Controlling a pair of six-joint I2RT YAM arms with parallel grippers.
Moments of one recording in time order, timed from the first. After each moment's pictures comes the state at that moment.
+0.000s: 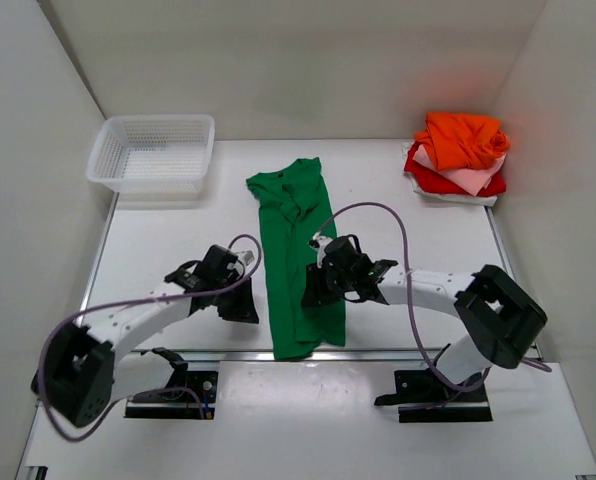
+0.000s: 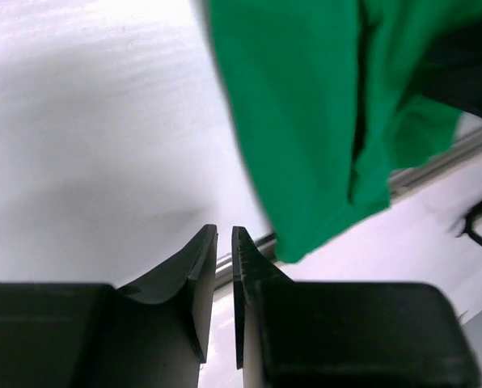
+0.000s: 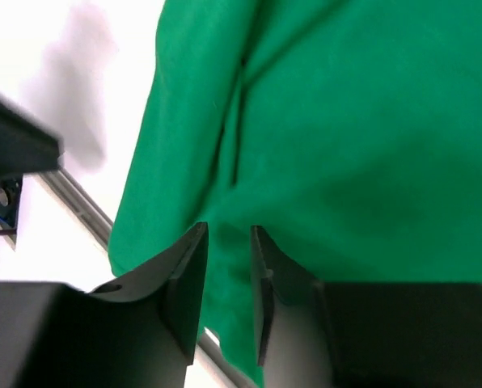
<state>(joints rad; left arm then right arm) -0.56 1.20 0.59 -0.50 0.32 -0.51 0.80 1.49 0.72 -0.04 -0.30 0.52</state>
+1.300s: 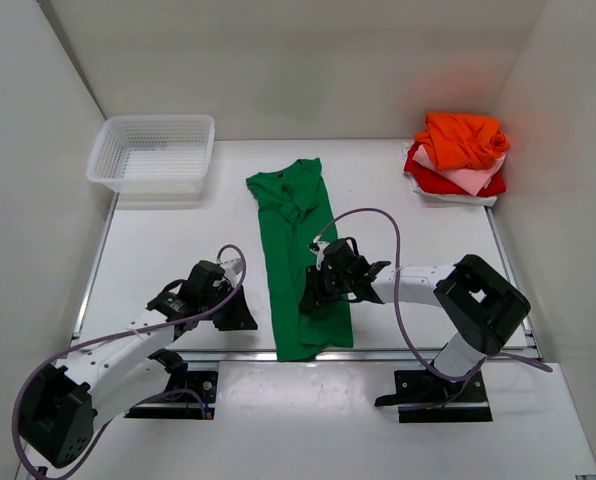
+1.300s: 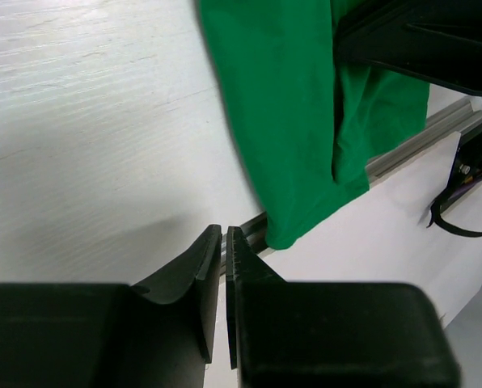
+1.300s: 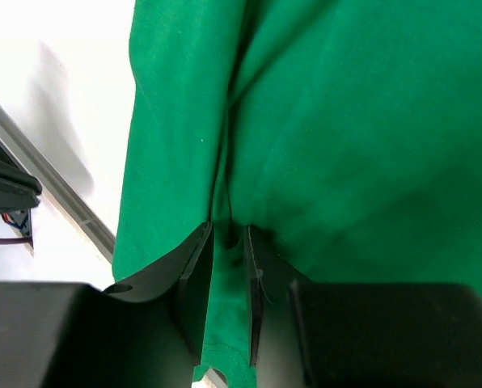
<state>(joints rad) -0.56 0.90 0.40 -0.43 0.36 -0.60 0.78 1.61 0.71 0.07 -0.38 0.60</state>
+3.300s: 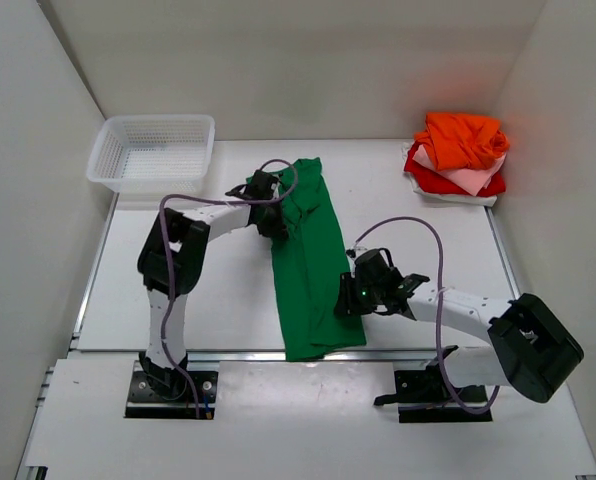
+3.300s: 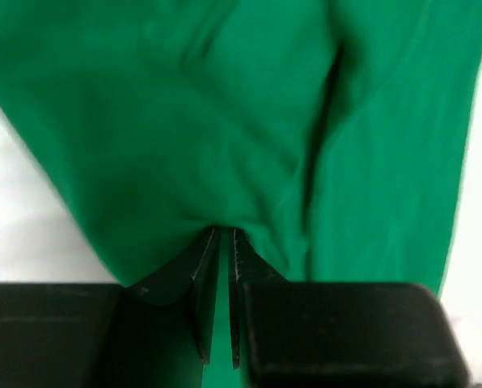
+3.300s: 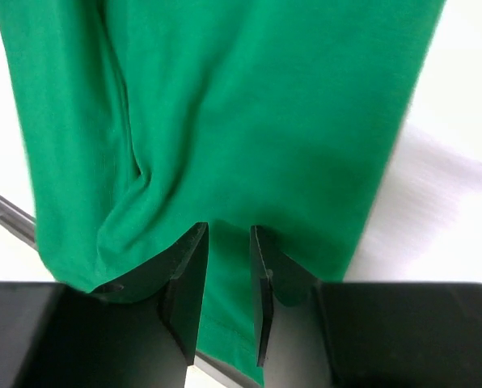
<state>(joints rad) -0.47 2.02 1.34 -0.32 0.13 -0.57 0.69 1.26 0.50 -0.15 -0.19 0.57</state>
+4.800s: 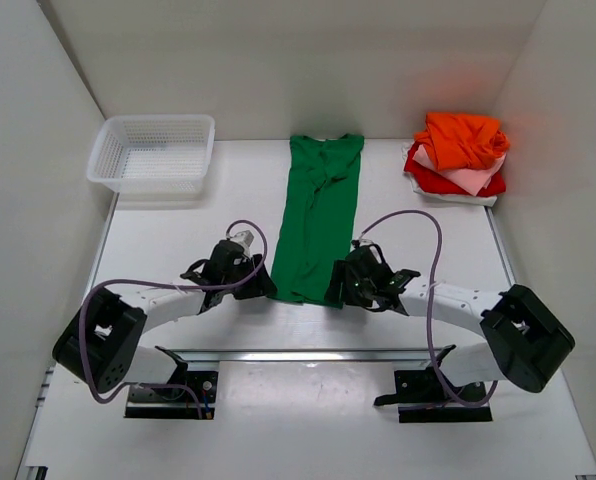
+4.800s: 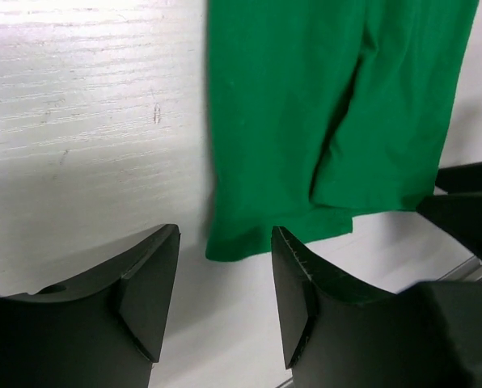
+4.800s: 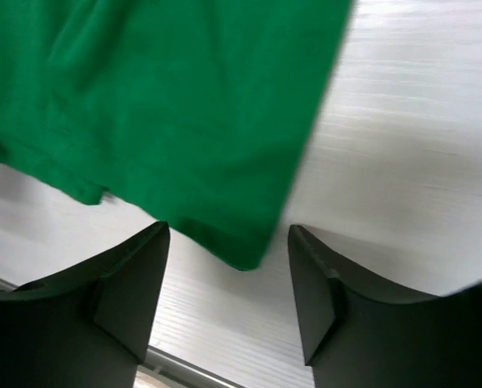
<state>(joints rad) -0.55 1.34 0.50 0.05 0.16 -0.64 0.73 1.33 0.58 -0.16 0.04 0.76</state>
